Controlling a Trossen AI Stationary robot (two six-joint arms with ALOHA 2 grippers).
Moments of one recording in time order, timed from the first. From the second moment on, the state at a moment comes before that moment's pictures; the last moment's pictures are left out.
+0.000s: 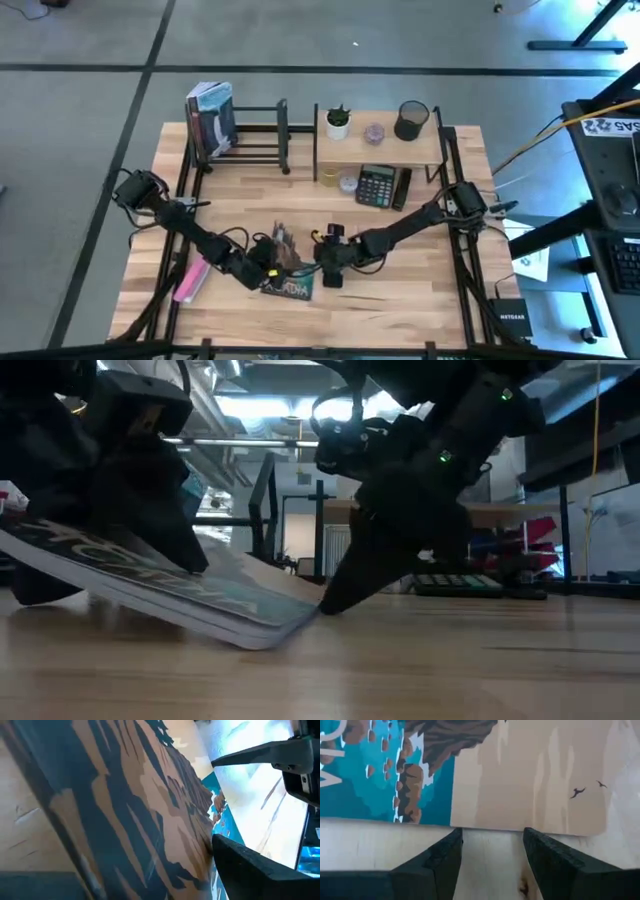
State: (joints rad) left arm -0.61 1.71 0.63 0.25 -0.47 -1.48; right arm 0.33 2.05 1.15 -0.13 0.27 0.29
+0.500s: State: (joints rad) left arm -0.63 1.71 0.63 0.20 -0.49 -1.48; right arm 0.33 2.05 1.15 -0.16 0.25 0.34
